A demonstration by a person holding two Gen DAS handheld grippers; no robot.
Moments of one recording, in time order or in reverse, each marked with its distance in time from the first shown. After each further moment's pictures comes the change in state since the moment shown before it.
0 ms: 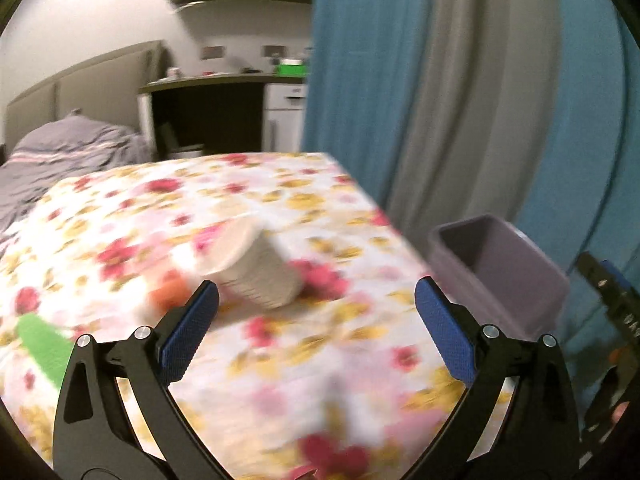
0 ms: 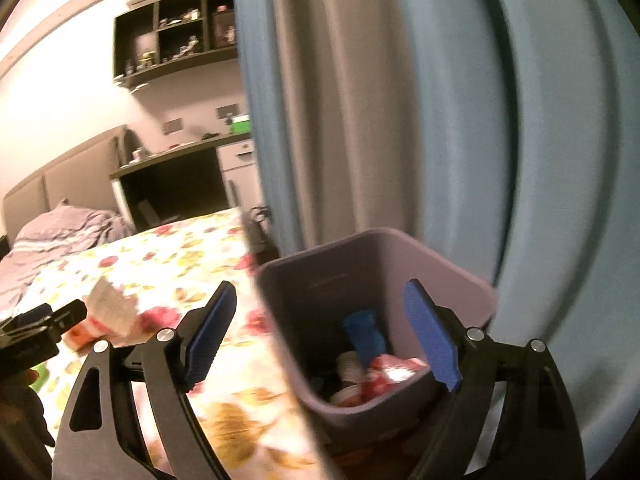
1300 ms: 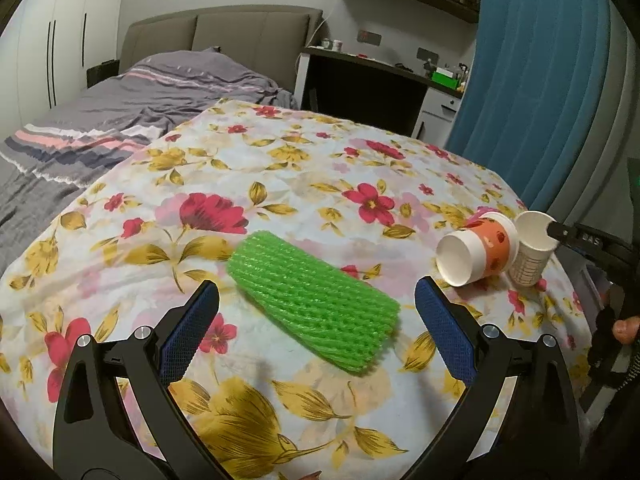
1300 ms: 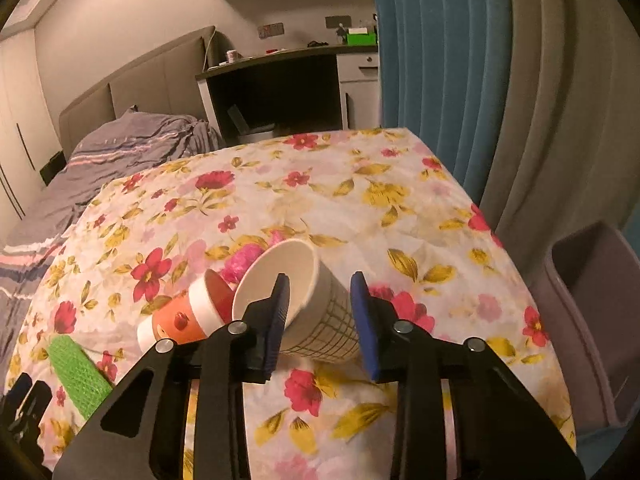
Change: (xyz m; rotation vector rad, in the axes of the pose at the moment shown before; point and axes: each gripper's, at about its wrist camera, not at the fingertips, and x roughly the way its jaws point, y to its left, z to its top) left arm -0.058 0.230 -0.065 -0.317 0.030 0.295; right arm 0.124 0.234 -0.014 -0.159 0.312 0.250
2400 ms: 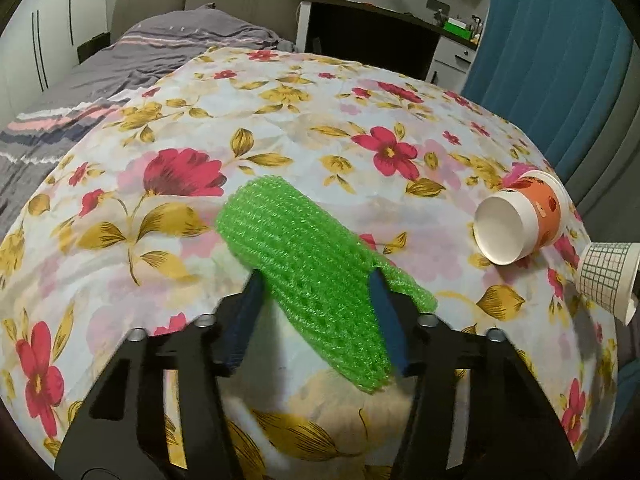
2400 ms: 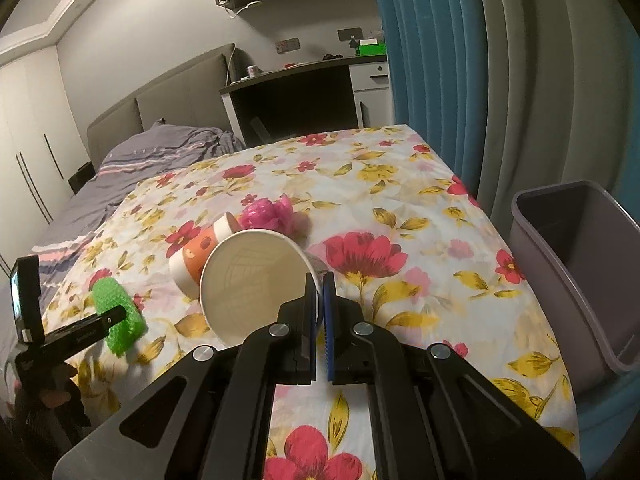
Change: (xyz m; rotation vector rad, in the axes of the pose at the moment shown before) left arm 0.062 -0.008 -0.002 0.021 0.185 0.039; right arm -0.062 -0.031 -0.057 0.005 -0.059 0.109
